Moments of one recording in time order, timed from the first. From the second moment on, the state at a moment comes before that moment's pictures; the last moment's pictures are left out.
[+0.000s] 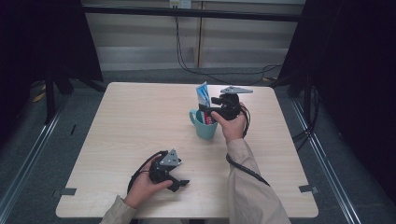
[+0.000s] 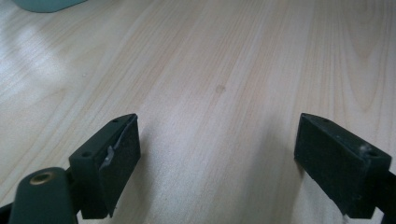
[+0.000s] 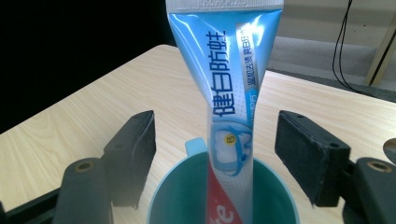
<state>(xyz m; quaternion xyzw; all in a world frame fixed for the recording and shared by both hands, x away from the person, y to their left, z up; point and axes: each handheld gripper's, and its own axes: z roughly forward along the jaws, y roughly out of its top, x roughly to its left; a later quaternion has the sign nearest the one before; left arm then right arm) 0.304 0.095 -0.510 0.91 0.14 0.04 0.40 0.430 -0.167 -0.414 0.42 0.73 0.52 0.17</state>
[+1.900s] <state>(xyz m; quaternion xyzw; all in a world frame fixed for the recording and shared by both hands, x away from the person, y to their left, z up) 0.305 0.095 -0.509 0.91 0.14 0.04 0.40 0.387 -0.196 -0.399 0.41 0.75 0.51 0.13</state>
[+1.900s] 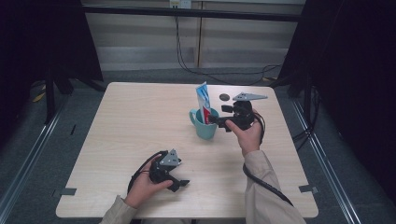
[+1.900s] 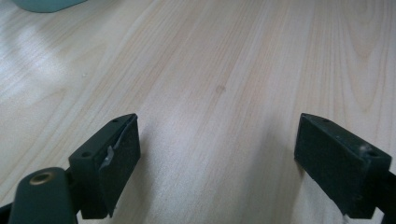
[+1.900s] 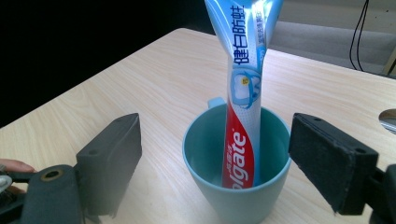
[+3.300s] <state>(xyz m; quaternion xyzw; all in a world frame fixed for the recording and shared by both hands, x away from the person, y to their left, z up) 0.305 0.095 -0.509 0.91 0.14 0.04 0.39 0.345 -0.222 -0.417 0.38 0.76 0.51 0.10</state>
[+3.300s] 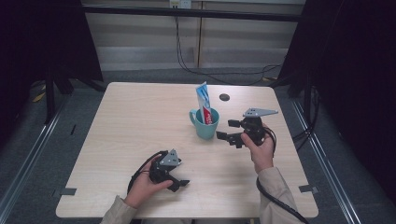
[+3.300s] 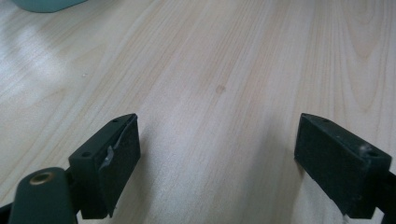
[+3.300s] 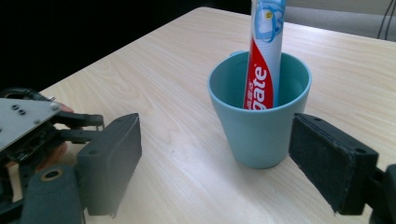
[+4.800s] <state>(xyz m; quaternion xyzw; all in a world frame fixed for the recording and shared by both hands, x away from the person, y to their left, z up) 0.305 0.095 -0.509 0.91 0.14 0.04 0.39 0.308 -0.251 -0.461 0.37 0.80 0.46 0.10</state>
